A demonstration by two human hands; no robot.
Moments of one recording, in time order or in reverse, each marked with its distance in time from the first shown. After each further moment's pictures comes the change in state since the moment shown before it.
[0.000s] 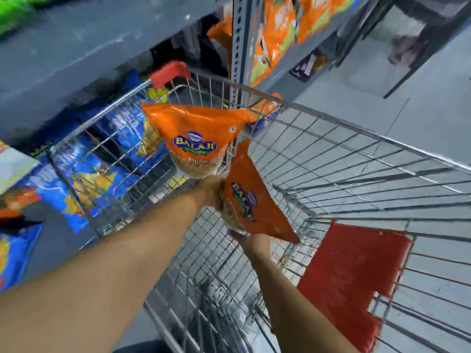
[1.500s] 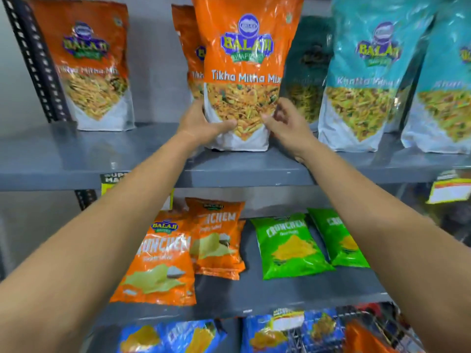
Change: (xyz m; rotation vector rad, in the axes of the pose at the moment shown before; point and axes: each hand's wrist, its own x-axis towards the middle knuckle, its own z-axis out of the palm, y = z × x) left_hand -0.569 0.040 -0.531 -0.296 1.525 0.122; right_hand -0.430 -0.670 0.137 0.073 -0.675 -1.605
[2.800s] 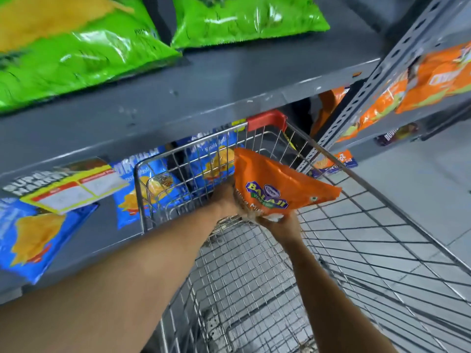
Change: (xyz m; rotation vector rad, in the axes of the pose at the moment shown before) left_hand -0.391 -0.300 0.532 0.125 -1.049 -0.600; right_hand -0.593 0.424 -0.111 -0.246 0.228 1.230
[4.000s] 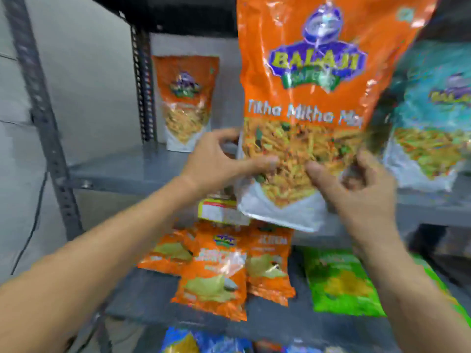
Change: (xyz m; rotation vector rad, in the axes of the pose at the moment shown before) left_hand -0.594 0.137 -0.502 -0.084 0.967 0.938; right_hand -0.429 -0.610 -0.005 0.666 -0.231 -1.329
